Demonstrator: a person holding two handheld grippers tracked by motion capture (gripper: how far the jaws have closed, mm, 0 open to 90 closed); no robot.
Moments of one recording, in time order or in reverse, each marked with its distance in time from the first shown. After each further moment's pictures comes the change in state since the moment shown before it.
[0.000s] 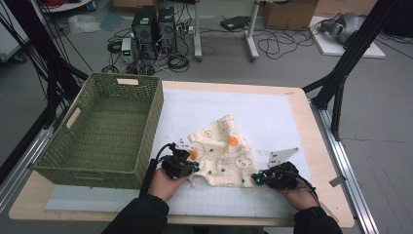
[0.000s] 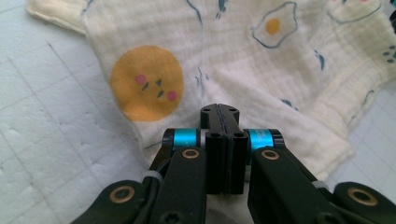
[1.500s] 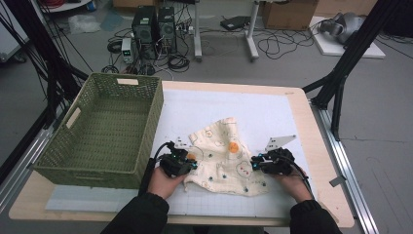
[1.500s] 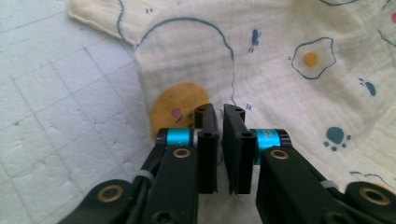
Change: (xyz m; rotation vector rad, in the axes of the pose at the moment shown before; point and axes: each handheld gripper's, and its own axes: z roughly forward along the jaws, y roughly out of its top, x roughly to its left) left arm 0.007 0.001 0.001 -0.015 0.084 -0.005; right arm -0.040 0.017 0.018 -0.040 -0.107 0.065
